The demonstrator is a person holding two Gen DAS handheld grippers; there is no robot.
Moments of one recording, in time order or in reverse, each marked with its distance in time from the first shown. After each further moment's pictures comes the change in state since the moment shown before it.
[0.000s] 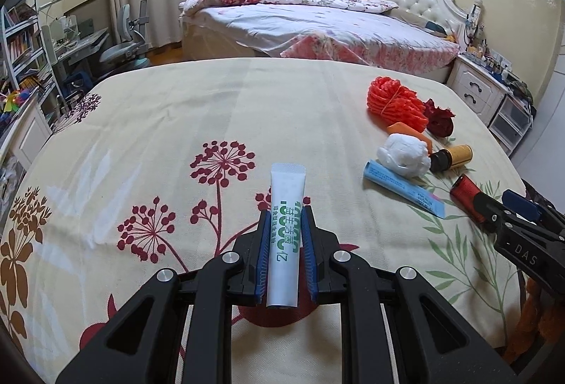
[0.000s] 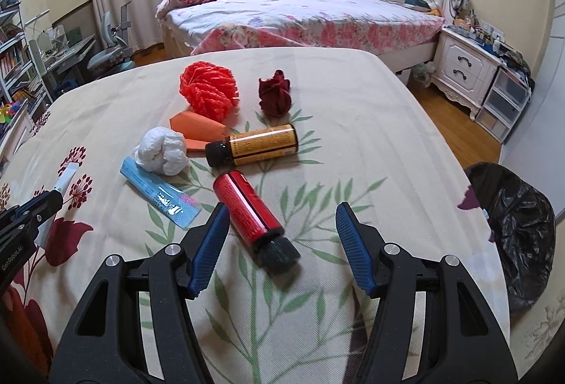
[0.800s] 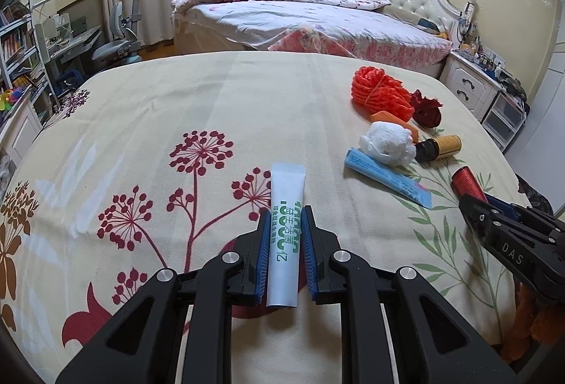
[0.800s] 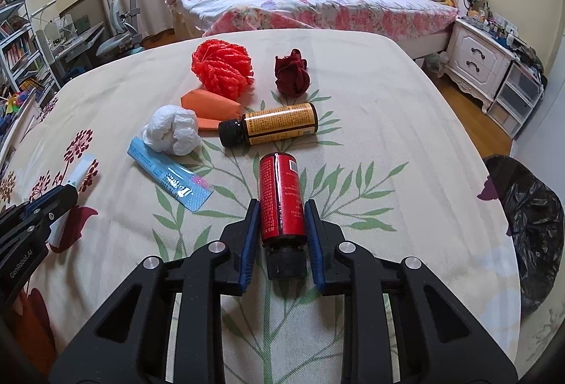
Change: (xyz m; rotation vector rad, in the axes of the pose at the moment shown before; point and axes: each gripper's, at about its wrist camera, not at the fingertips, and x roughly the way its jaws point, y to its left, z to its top) left arm -0.002 -0.014 -0.009 0.010 0.007 -0.037; right arm -0.002 0.001 -0.012 -0.001 0.050 0.040
